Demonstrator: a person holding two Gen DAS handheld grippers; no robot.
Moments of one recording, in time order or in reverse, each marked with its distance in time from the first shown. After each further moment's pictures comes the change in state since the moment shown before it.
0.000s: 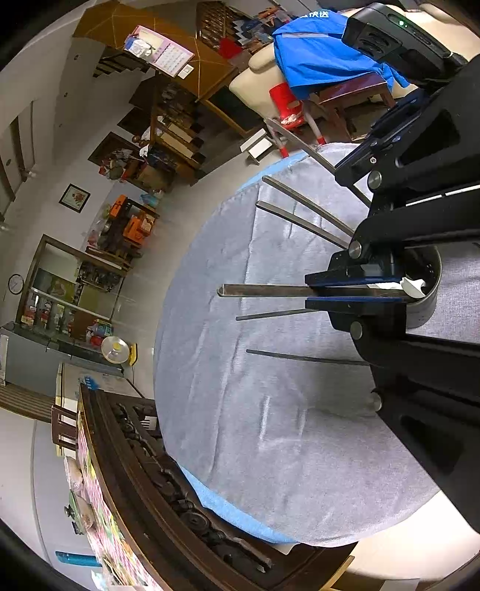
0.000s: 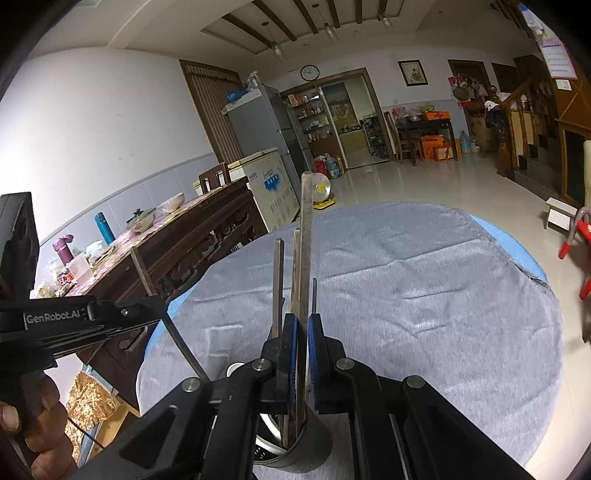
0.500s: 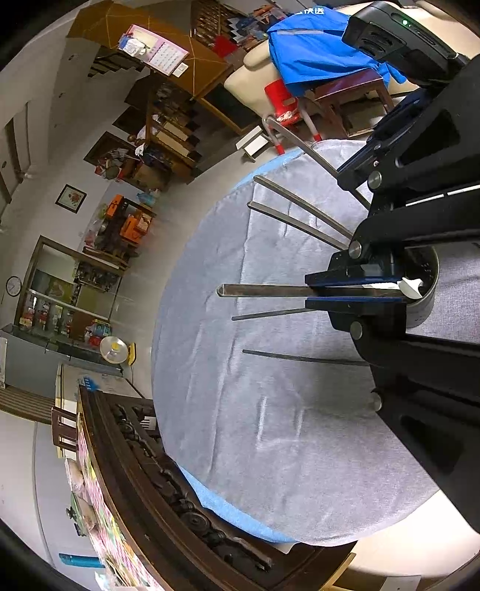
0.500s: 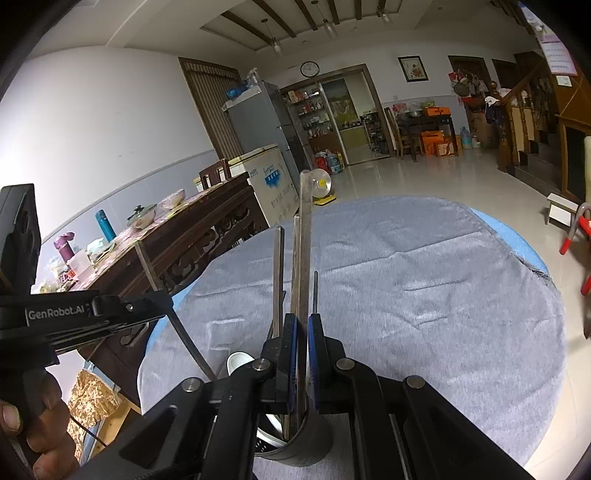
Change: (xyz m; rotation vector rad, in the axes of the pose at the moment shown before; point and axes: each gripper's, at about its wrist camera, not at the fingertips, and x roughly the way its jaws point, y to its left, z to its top) left arm 0.004 -0.003 -0.003 0.013 0.009 0.011; right arm -0.002 -0.001 -0.008 0.006 0.016 0.004
